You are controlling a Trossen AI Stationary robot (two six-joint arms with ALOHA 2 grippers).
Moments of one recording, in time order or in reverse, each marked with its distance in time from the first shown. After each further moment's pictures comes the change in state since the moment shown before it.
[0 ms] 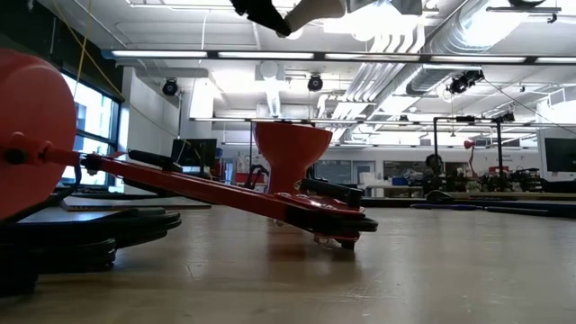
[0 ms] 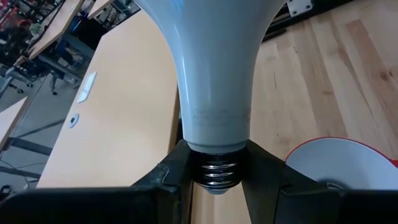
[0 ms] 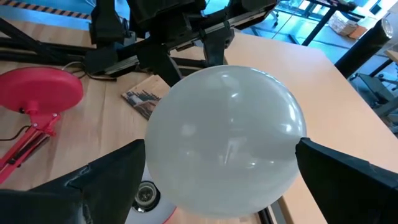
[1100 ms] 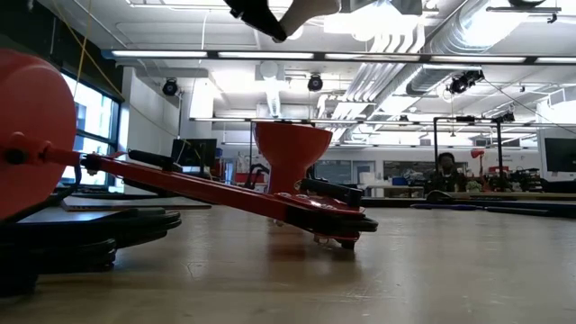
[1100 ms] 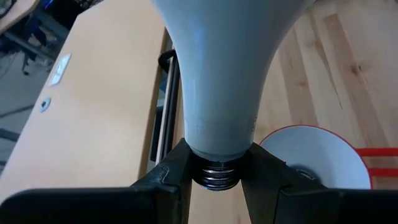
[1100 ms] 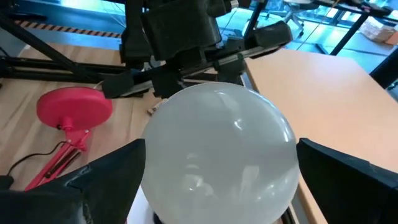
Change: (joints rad) left arm 0.016 -0.003 0.000 -0.078 0.026 -0.097; right arm -0.001 0.041 0.013 0.036 -0.130 0.029
